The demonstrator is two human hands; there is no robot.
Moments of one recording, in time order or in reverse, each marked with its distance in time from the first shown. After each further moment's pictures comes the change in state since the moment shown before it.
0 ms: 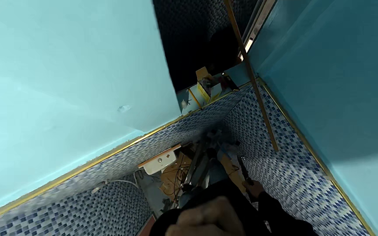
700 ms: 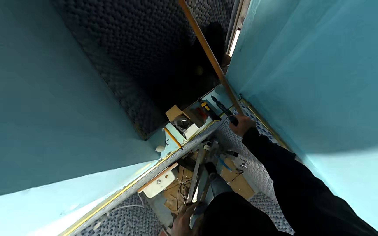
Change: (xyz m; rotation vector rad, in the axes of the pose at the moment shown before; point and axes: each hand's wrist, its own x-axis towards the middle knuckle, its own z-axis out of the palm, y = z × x) left_hand 0.031 -0.208 -0.073 1.082 0.051 -0.879; right_hand 0.081 -0.352 -0.247 -0.332 0.462 -0.650
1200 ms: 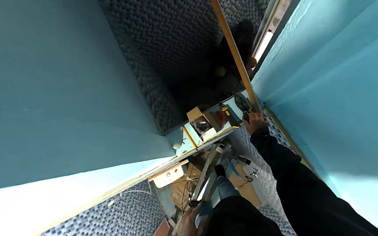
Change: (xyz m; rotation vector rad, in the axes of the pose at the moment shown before) left_hand -0.003 -0.004 0.009 0.022 -0.013 -0.211; right_hand 0.069 -0.006 0.039 -0.159 0.159 -0.062
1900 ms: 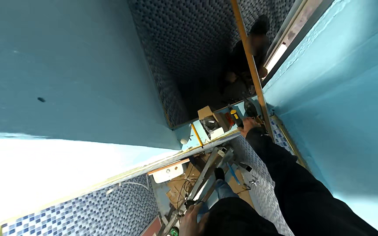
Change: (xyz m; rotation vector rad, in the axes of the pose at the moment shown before) left_hand -0.009 0.001 0.018 -0.049 0.047 -0.056; right_hand 0.003 -0.061 -0.012 -0.113 -0.367 -0.135
